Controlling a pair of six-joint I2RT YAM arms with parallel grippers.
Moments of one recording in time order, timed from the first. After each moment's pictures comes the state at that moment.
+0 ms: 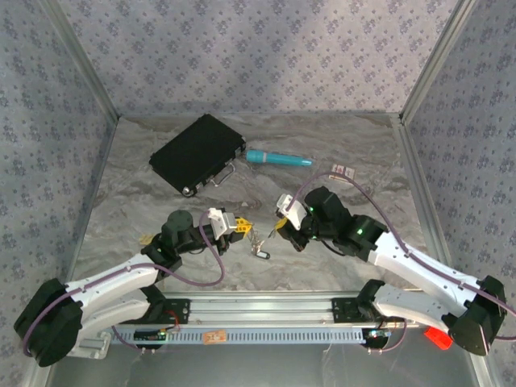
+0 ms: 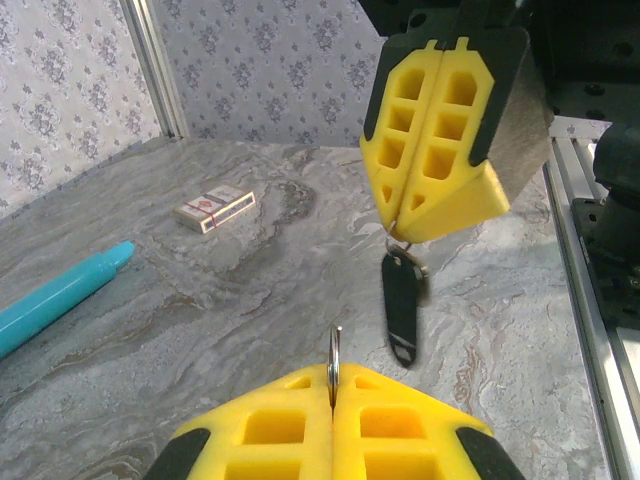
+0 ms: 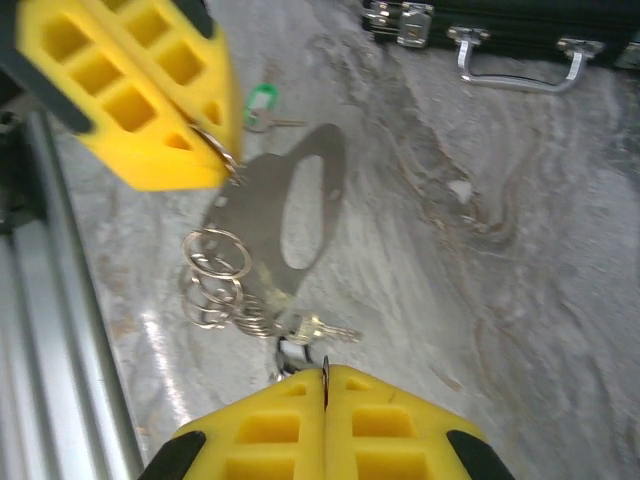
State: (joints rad) left arm -0.76 0.94 0.30 0.49 0.49 0.13; right arm 0.83 0.99 0.80 -0.49 -0.26 -0.14
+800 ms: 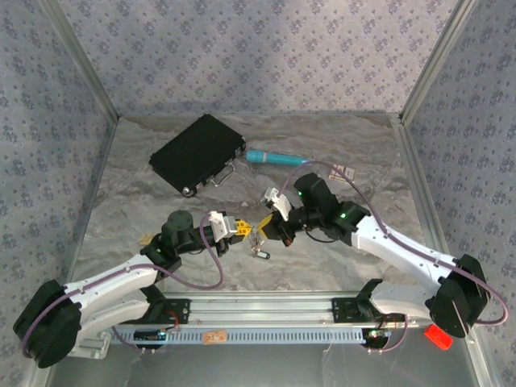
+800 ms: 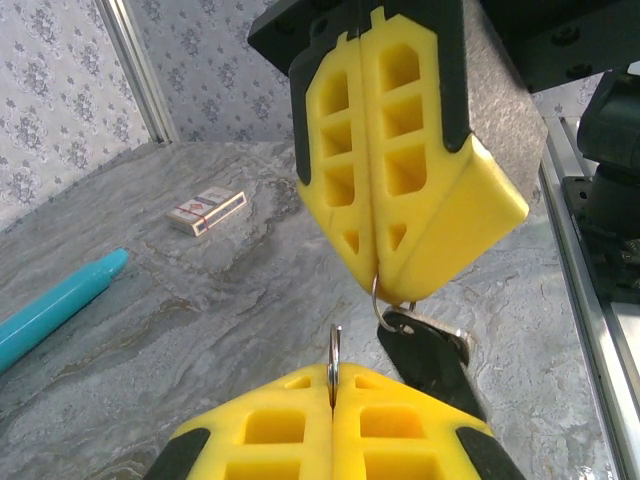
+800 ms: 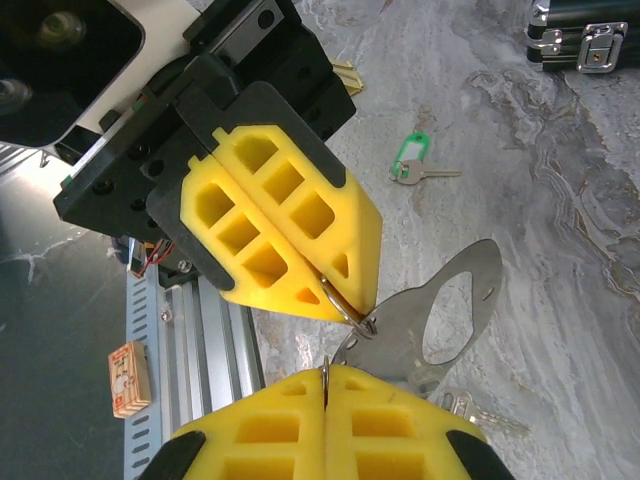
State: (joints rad) left arm -0.76 0.93 0.30 0.46 0.51 0.20; right arm 0.77 1.17 0.87 -0.38 -0.62 -0.03
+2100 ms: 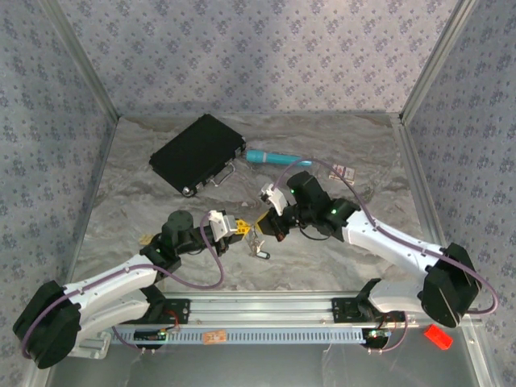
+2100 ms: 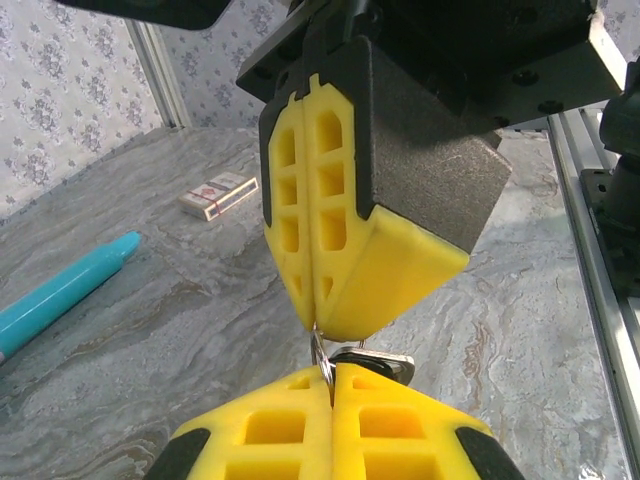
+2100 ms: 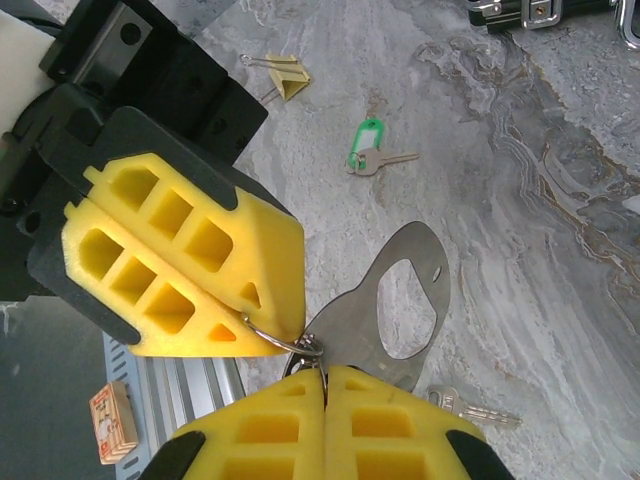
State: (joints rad) left arm -0.76 0.92 0.30 0.44 0.48 0.20; right arm 0.77 1.26 0.90 -0.34 -0.54 0.11
